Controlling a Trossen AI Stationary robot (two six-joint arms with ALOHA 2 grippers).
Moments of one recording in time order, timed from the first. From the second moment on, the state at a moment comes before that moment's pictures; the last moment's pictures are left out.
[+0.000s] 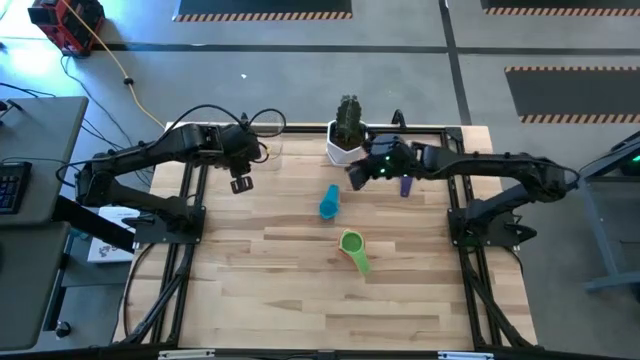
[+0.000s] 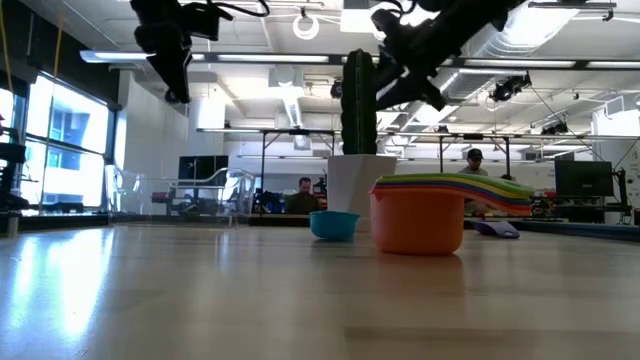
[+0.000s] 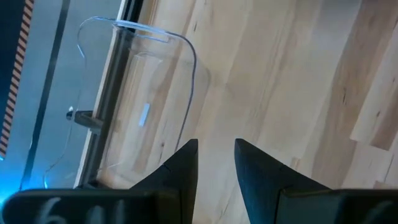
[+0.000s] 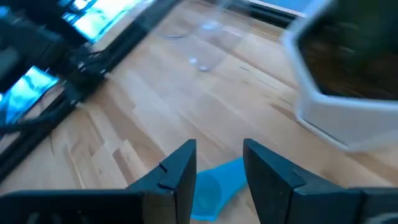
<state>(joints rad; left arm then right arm) 0.35 1.21 1.21 -1.18 -0.29 0.14 -0.25 1.36 1.03 -0.29 0.09 0.61</state>
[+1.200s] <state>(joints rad) 0.35 1.21 1.21 -1.15 -0.27 -0.02 -0.12 1.72 1.03 -0.10 -0.19 -0.19</state>
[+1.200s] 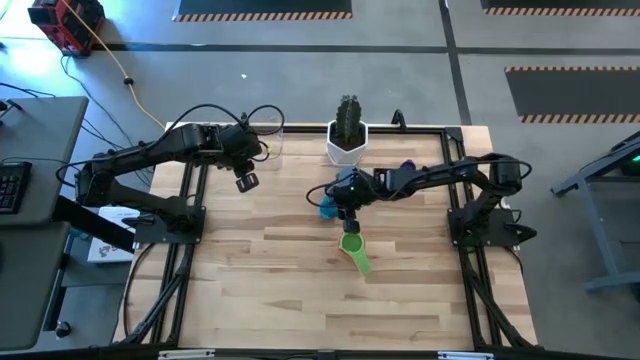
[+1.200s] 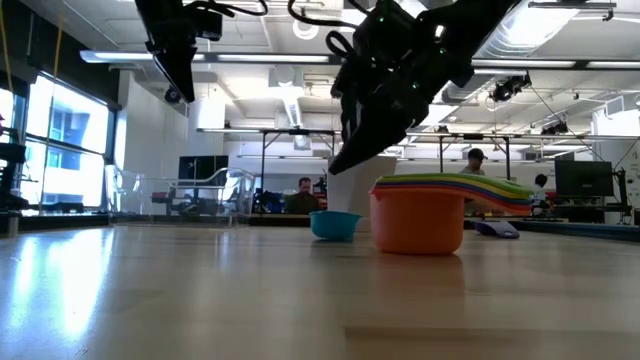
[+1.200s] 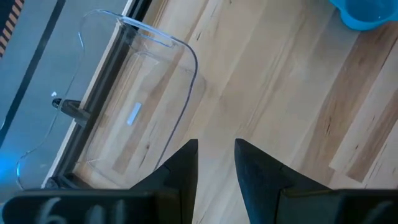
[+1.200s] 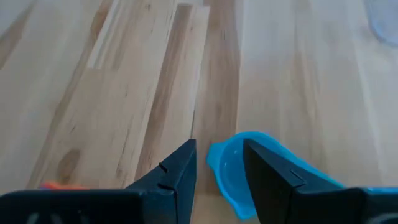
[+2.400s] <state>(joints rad) 0.35 1.21 1.21 -1.15 -0.27 -0.05 -0.20 1.75 1.03 -0.14 -0.24 -0.47</state>
